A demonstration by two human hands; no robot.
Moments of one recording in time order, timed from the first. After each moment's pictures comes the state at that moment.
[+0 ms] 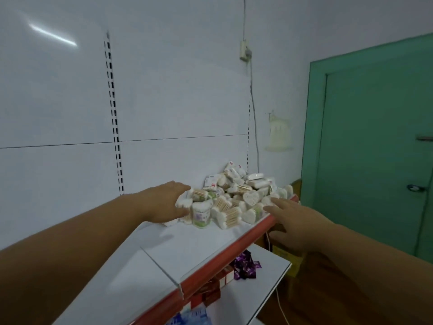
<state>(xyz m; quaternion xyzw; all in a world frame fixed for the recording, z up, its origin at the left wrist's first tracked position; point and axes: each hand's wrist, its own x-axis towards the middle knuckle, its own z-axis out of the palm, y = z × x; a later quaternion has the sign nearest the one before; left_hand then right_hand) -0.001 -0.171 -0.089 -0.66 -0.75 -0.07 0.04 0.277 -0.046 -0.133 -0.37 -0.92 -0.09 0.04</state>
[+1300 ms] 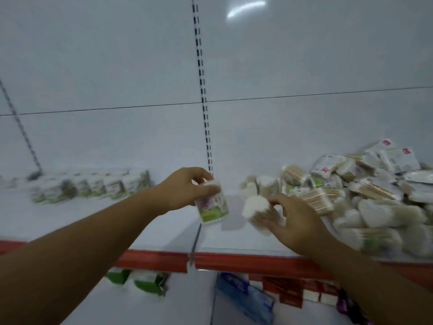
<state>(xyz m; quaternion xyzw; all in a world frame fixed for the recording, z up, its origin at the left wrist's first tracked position) 0.051 -0.143 -0.138 -0.23 -0.88 -0.41 -0.01 0.124 0.106 -0.217 0.05 -0.94 0.25 0.25</state>
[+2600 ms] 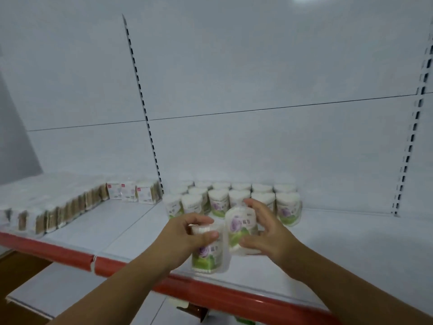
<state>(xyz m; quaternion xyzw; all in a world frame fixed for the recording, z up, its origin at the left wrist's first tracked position) -0.050 -0.560 -0.195 -0.06 -0.82 -0.56 0.03 -0.056 -0.346 -0.222 0.19 -0.69 0.70 -0.03</state>
